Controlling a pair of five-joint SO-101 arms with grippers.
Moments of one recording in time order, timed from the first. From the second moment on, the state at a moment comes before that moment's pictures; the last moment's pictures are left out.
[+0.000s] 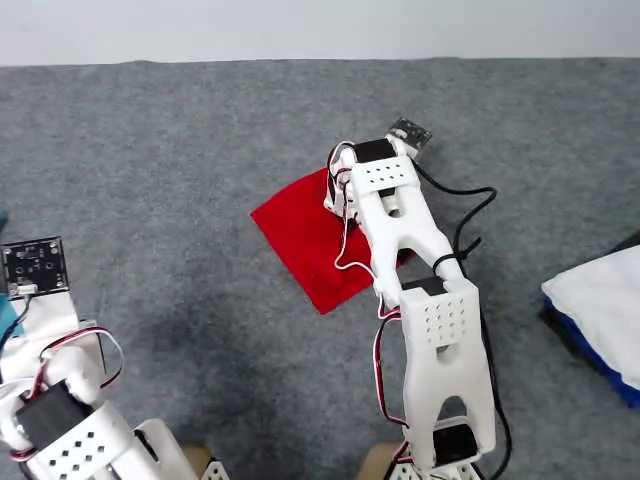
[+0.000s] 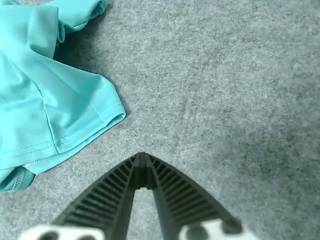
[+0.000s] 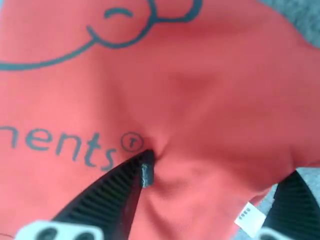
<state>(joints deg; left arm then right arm) -42.1 -71.8 59.4 77.5 -16.7 -17.6 48.3 -36.2 80.1 -50.8</state>
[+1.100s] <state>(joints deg) -42.1 -71.8 59.4 77.5 -16.7 -3.4 52.4 -50.4 88.1 -42.9</state>
